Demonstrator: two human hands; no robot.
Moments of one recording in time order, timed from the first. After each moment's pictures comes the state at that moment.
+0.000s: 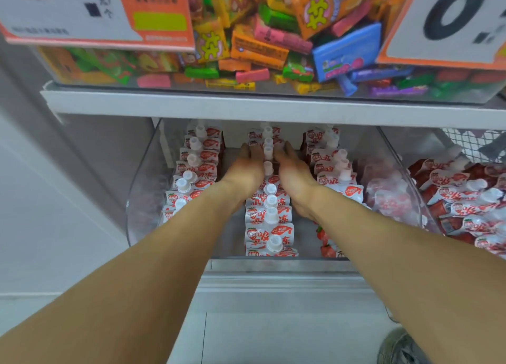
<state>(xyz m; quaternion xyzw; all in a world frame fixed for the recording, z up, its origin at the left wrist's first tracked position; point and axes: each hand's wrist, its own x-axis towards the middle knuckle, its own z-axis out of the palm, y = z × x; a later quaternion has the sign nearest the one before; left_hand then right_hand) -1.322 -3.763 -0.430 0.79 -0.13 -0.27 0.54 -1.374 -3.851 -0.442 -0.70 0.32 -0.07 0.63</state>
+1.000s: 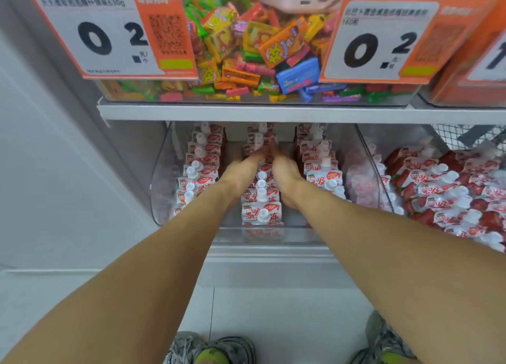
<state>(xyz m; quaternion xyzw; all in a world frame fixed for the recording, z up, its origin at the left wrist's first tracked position) -1.351 -3.746 -0.423 0.75 -0.06 -0.31 0.58 -1.390 -3.837 -0.441 -0.67 0.36 -0.05 0.65</state>
